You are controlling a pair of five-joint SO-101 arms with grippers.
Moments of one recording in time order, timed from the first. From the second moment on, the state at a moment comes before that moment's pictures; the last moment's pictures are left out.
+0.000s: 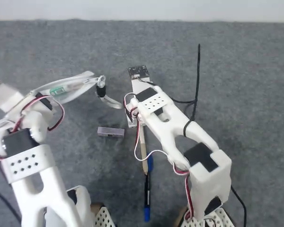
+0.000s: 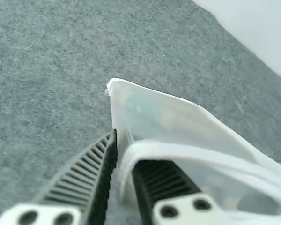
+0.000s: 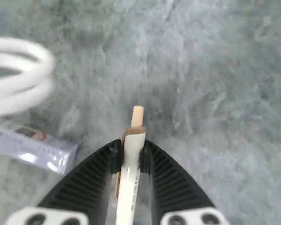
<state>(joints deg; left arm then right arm) -28.9 -45.8 40.4 61.7 26.3 -36.6 18.3 6.0 63.9 -20.4</state>
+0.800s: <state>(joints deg) -19.4 -45.8 40.9 61.7 23.3 -36.7 -3.5 6.0 79.4 -20.4</state>
